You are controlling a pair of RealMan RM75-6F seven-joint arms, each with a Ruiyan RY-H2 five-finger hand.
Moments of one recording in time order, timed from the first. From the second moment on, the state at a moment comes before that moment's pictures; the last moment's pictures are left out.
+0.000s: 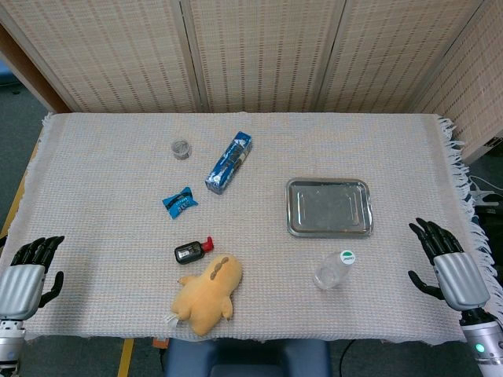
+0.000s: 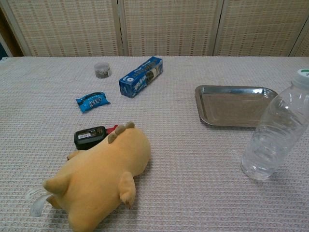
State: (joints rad) left arm -0.11 -1.16 -0.04 -1.59 1.47 1.45 0.16; right arm 0.11 -1.09 0.01 -1.57 -1.61 1.45 0.10
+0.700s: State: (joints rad) left arm -0.11 -1.15 -0.04 -1.59 1.50 1.46 0.13; right arm 0.17 -1.05 -0.04 -1.56 -1.69 1.39 0.39
